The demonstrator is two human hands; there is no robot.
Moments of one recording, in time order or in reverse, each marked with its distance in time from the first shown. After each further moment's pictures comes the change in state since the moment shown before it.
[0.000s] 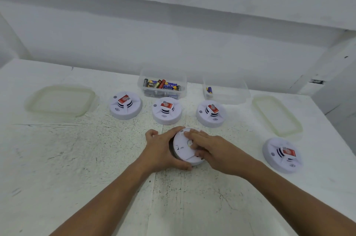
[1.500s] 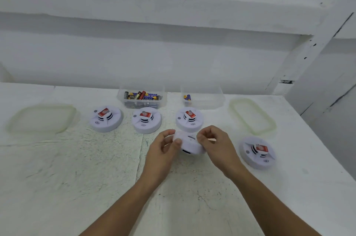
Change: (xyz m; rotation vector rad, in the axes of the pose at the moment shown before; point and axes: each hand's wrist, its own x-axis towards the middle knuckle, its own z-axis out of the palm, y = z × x) left_hand 0.004 0.054 0.053 -0.763 0.295 -0.114; right_hand -0.034 0.025 -0.006 0.703 0.617 0.518
